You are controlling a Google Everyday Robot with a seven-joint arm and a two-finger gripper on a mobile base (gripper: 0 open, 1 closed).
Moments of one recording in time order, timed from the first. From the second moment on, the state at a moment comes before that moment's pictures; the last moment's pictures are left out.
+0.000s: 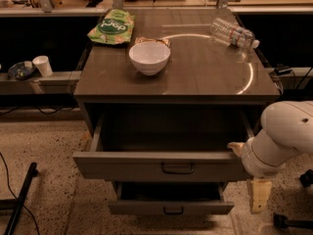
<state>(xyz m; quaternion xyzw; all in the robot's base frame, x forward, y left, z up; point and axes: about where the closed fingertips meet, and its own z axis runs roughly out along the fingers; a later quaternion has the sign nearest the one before) 0.411 -0.248 0.653 -0.73 0.68 0.03 0.07</state>
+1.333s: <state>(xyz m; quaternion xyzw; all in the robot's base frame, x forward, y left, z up) 0.409 -0.249 0.650 -0.73 0.68 0.03 0.07</state>
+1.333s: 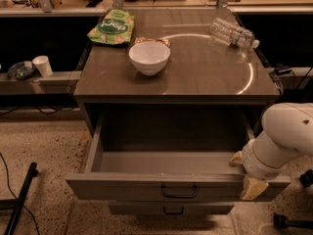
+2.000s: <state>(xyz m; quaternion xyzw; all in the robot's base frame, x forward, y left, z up) 0.408 -0.249 0.651 -0.73 0.68 0.03 0.07</state>
